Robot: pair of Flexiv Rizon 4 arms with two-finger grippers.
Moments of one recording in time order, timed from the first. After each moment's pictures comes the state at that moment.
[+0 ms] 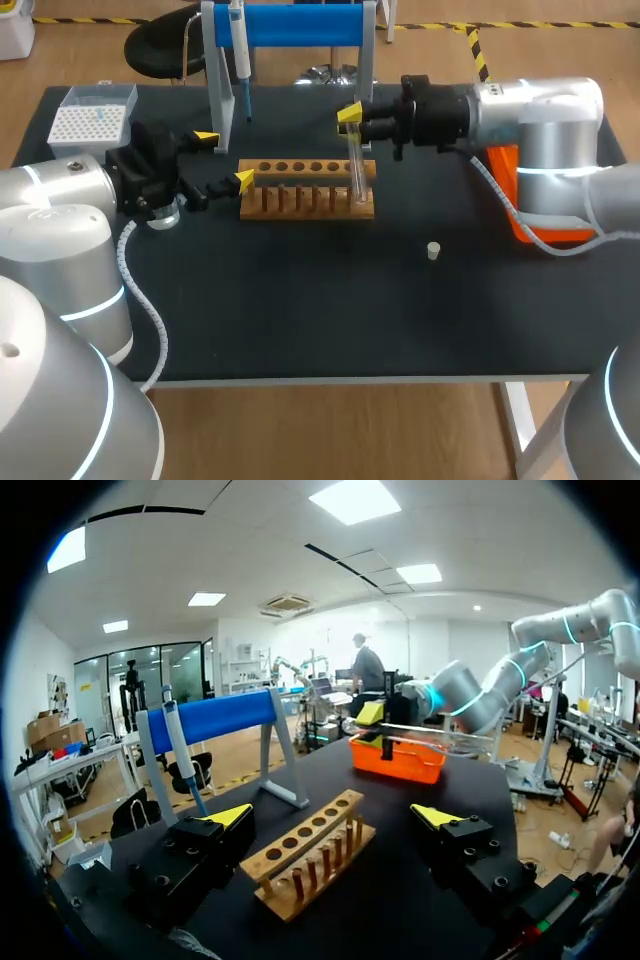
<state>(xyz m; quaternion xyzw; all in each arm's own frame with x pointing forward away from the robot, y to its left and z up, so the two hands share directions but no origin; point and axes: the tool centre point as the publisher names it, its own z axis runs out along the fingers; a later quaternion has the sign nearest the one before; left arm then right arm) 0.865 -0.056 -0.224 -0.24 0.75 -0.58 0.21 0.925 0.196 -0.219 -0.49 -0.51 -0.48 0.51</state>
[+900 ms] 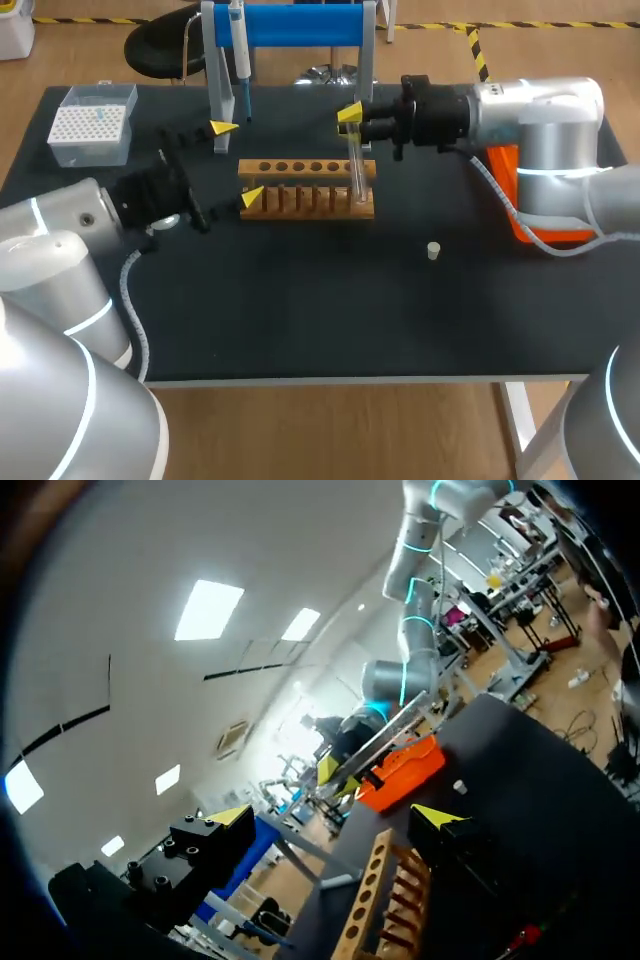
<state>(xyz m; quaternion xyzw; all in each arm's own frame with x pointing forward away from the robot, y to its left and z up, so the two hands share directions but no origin) 0.849 -0.081 -0.211 0.12 0.68 -0.58 0.44 0.925 0.196 -0.218 -0.49 -0.51 -0.48 0.51</state>
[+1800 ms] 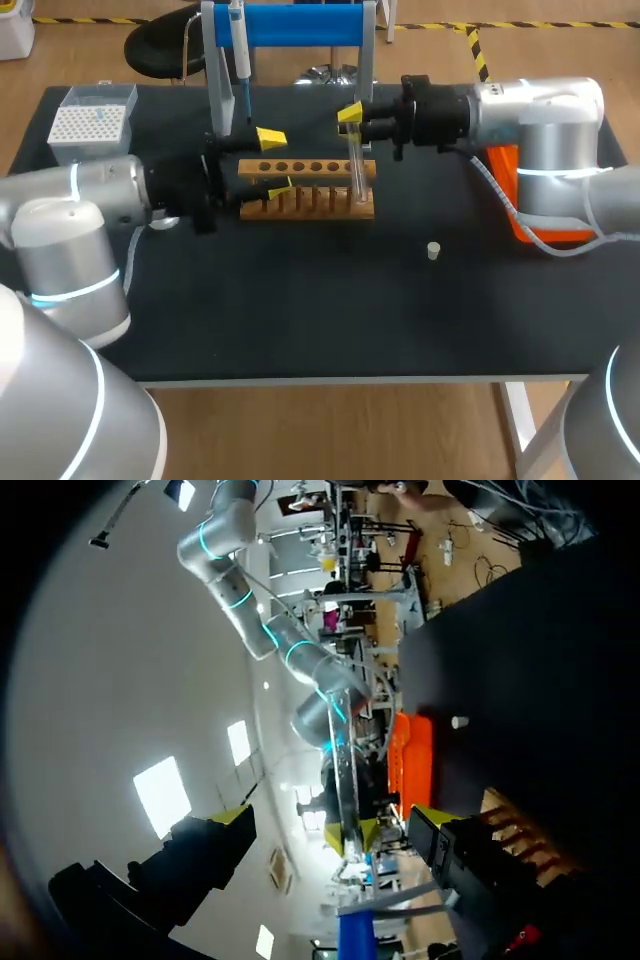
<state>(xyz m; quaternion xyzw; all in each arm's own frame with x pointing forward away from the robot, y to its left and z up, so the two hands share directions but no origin) 0.847 -0.138 -0.205 0.47 0.50 -0.43 0.59 0.925 0.196 -0.218 -0.49 -0.51 -0.48 0.51</state>
